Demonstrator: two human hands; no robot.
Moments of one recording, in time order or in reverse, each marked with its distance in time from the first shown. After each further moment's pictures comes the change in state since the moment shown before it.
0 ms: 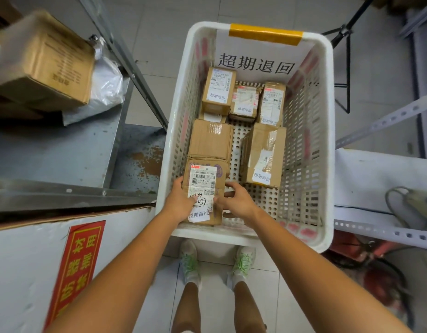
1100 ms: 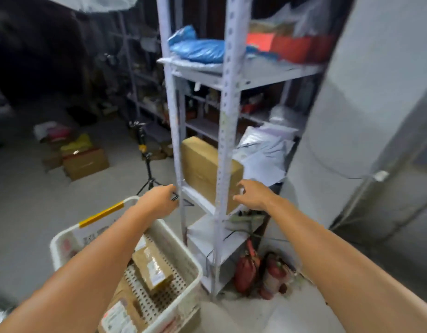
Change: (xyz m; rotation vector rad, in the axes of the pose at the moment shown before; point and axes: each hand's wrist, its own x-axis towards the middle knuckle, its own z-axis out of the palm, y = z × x) left_hand -0.369 0.302 0.035 1.190 -0.094 1.318; right_hand -0.532 -0.005 -0.163 -0.423 1.062 -0.095
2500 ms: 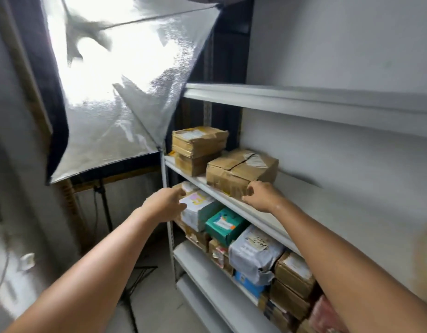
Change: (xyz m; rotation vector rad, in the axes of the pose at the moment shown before) left_hand -0.053 0.807 0.105 0.039 -0.204 1.577; right_hand -0.476 0.446 -0.179 0.139 0.757 1.494
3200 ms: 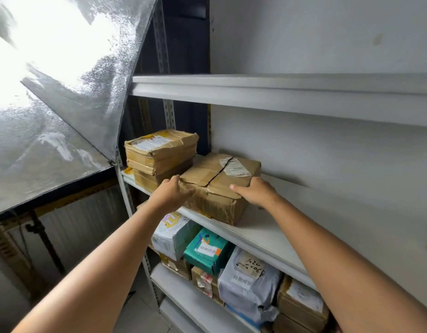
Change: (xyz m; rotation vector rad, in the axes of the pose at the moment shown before) left_hand 0.187 0.045 0.038 -0.274 -0.012 0.027; right_hand 0.131 0.053 0.012 0.319 0.087 0.280
